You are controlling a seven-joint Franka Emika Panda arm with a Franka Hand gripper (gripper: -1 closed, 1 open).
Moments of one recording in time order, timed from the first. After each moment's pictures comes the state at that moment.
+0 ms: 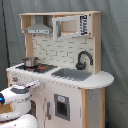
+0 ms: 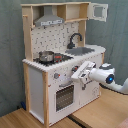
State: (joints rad) arm -0.84 -1.52 1.52 -2.58 -0.16 3.45 -1.17
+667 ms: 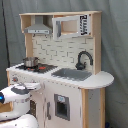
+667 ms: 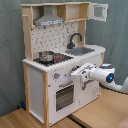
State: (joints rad) arm -0.83 -1.48 1.53 -2.58 -0.13 3.44 -0.97
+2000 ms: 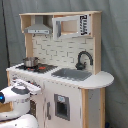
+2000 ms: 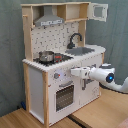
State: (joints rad) arm -0.84 -1.48 1.53 -2.58 -0.13 3.44 -0.61
